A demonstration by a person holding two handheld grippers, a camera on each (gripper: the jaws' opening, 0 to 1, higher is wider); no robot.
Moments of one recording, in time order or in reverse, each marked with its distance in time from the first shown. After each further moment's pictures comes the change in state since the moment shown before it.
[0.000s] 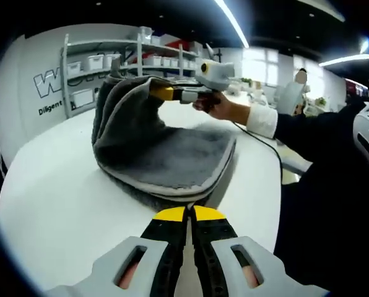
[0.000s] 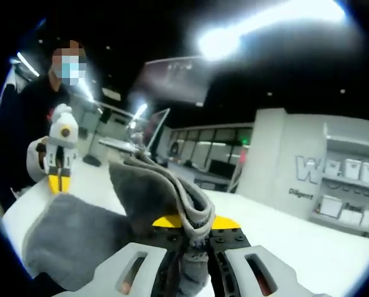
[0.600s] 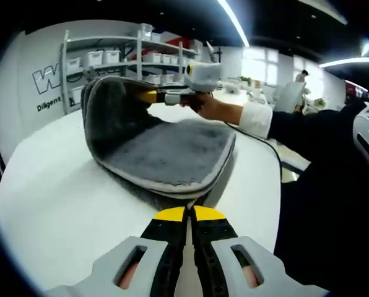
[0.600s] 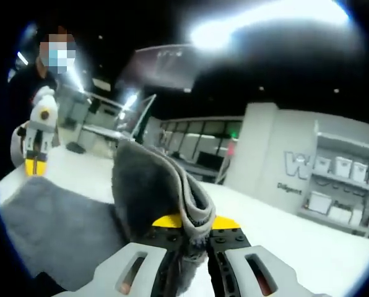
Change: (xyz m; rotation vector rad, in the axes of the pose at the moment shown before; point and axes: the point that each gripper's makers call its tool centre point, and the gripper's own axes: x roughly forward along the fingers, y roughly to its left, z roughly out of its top) left arm 0.002 0.000 -0.004 -0.012 0.011 -0.012; right arm 0.021 -0.025 -0.029 -0.045 0.069 -0.108
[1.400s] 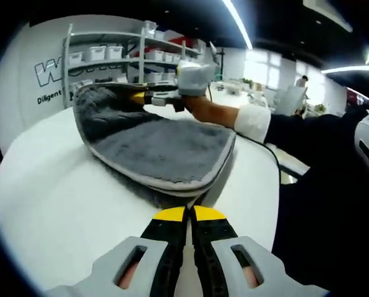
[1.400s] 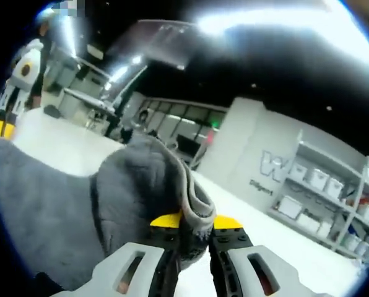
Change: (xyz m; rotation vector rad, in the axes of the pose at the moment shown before) left arm 0.003 -0.002 -0.004 -0.050 0.008 -0.014; right arm 0.021 -0.016 -0.024 -0.153 0.132 -0.170
